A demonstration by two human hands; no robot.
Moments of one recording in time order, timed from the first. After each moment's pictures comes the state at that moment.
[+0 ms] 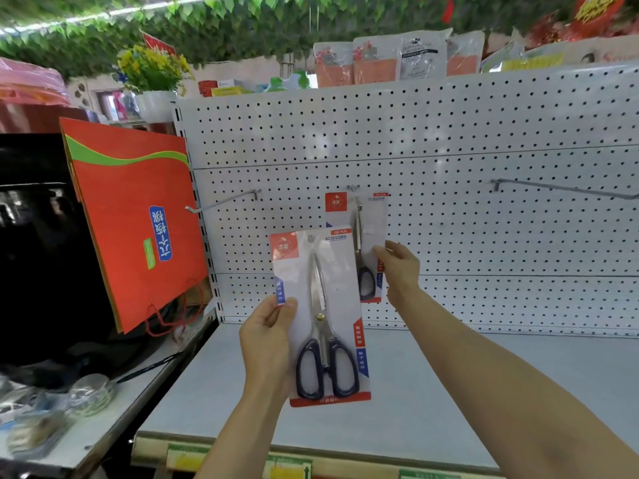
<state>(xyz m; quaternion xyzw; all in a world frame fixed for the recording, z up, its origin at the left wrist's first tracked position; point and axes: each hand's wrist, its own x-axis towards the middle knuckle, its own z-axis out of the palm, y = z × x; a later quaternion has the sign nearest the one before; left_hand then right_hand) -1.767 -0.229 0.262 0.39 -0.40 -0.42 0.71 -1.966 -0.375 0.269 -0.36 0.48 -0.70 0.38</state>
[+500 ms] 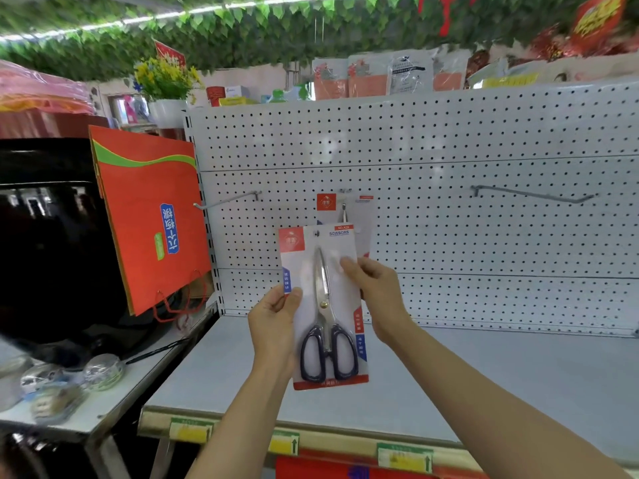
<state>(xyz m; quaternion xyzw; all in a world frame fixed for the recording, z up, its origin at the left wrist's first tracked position) -1.791 -0.203 0.269 0.41 -0.39 -0.42 0.71 -1.939 -0.236 0.288 -0.51 0.39 -0.64 0.42</state>
